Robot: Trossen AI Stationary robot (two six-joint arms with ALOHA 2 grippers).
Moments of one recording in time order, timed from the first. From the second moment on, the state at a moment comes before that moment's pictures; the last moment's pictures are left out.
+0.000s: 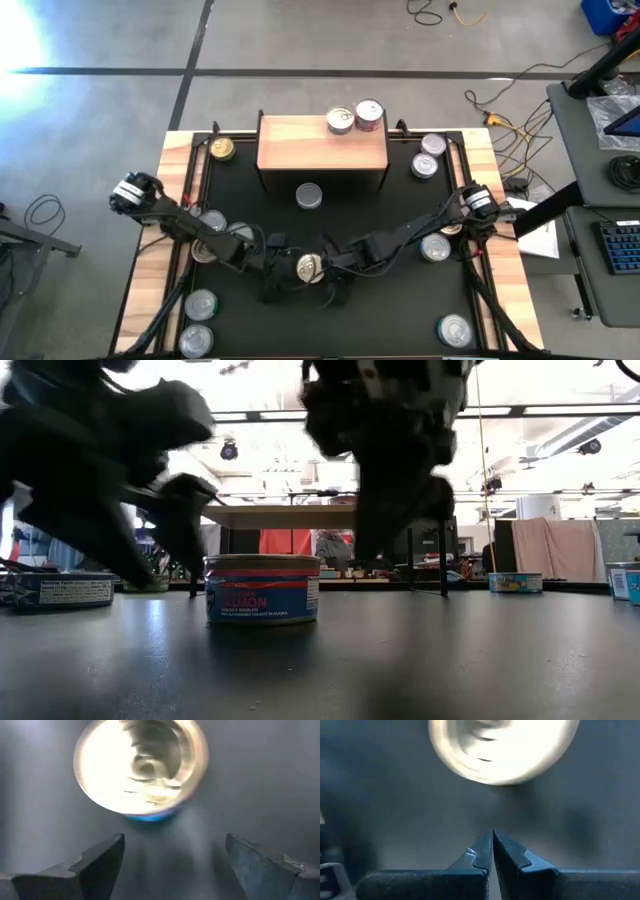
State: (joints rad) left arm -0.45 1.61 0.77 -0.13 -0.22 -0.23; right arm 0.32 2.01 1.44 -0.55 -0.04 0.79
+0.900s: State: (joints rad) left arm -0.41 1.66 0.89 -0.19 -0.06 -0.18; right arm 0.31 2.05 1.44 -0.64 0.17 0.83
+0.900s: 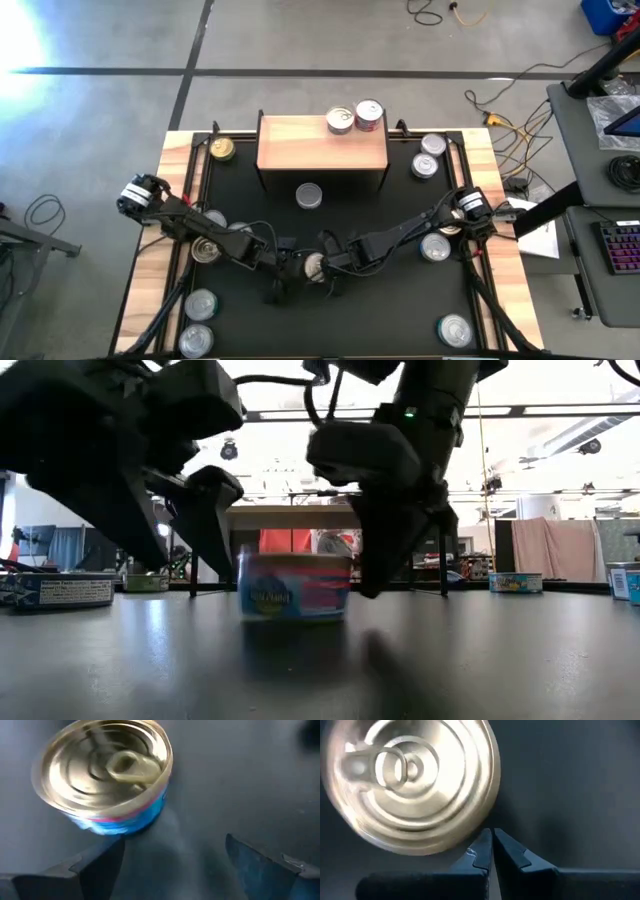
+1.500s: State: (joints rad) left arm -0.39 1.66 0.84 -0.13 -0.17 -0.18; right arm 0.33 2.05 1.42 -0.45 0.07 0.81
